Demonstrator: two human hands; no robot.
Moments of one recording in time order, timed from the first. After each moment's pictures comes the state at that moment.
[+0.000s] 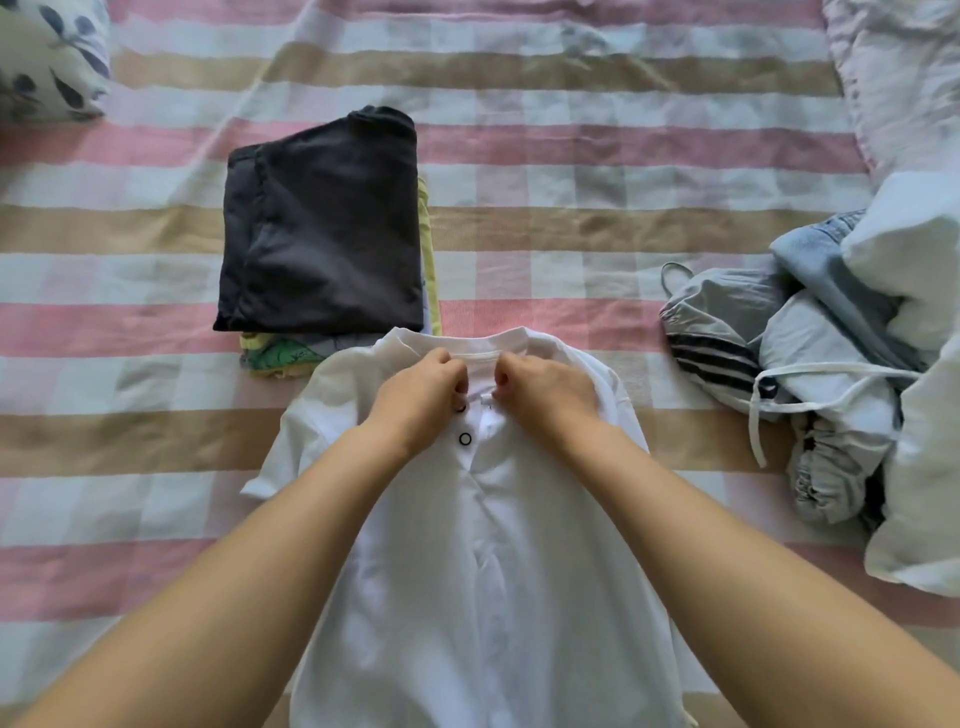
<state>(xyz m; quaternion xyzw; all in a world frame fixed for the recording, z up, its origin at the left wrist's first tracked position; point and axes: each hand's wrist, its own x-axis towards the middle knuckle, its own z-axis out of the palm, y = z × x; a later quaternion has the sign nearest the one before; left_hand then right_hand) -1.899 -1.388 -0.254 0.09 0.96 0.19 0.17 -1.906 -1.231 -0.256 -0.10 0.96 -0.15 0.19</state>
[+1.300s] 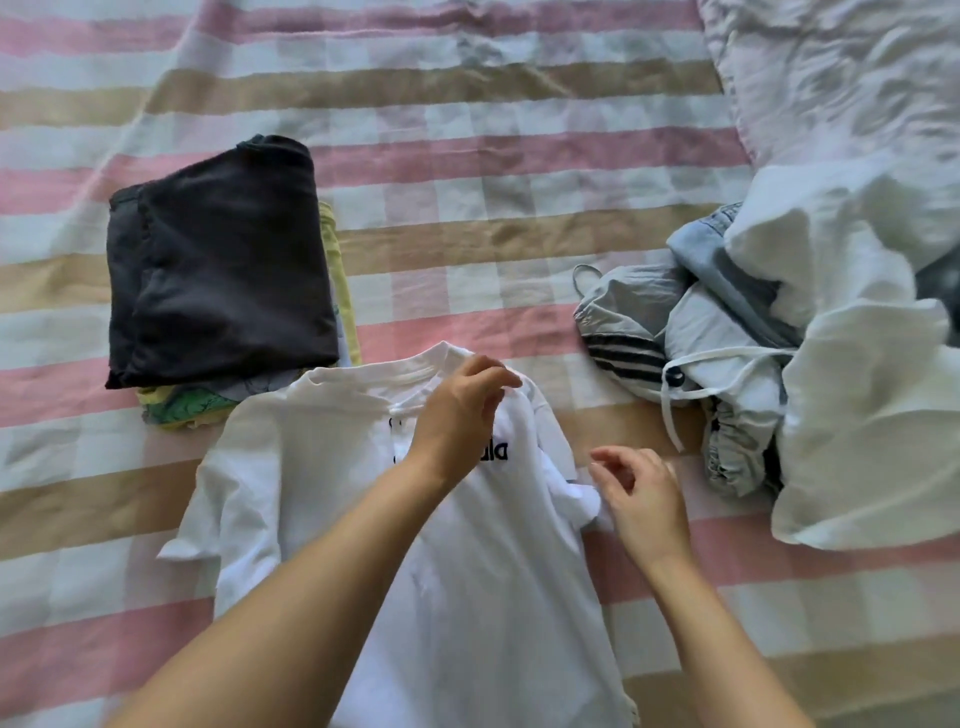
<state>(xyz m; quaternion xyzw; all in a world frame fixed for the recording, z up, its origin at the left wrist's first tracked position) -1.891 -1.287 -0.230 0.16 0.89 0.42 0.08 -1.792 -1.110 -0.248 0.25 0.90 -0.36 0.08</state>
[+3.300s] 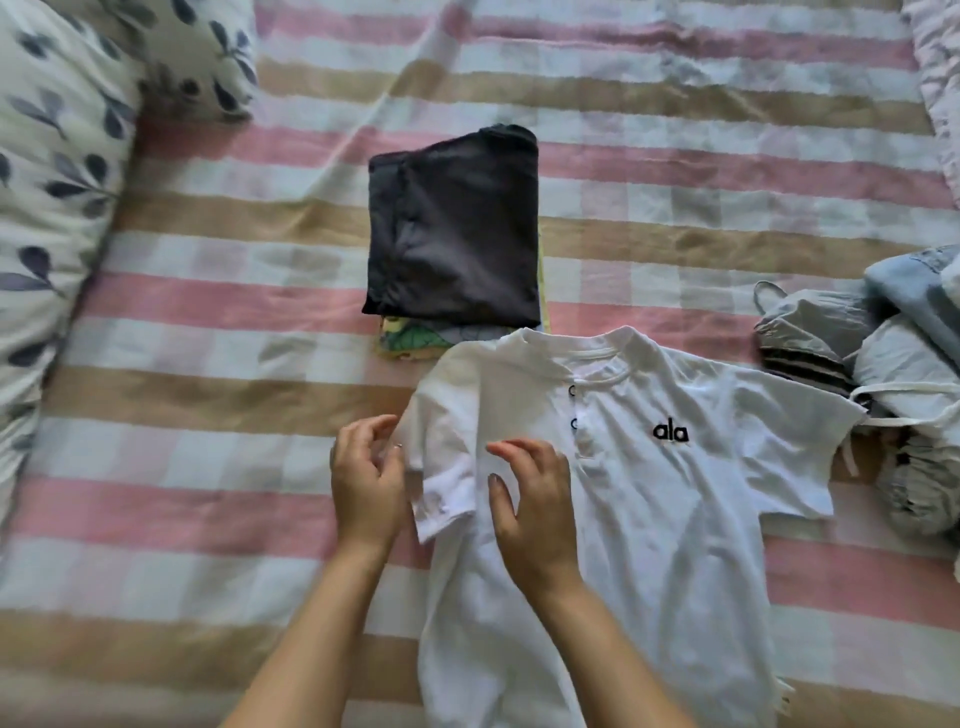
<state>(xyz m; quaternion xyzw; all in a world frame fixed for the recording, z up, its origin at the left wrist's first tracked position) -1.779 -1.508 -0.235 -0.25 0.86 0.44 -0.06 -1.767 -1.357 -0.224 0.01 0.90 -0.43 0.04</state>
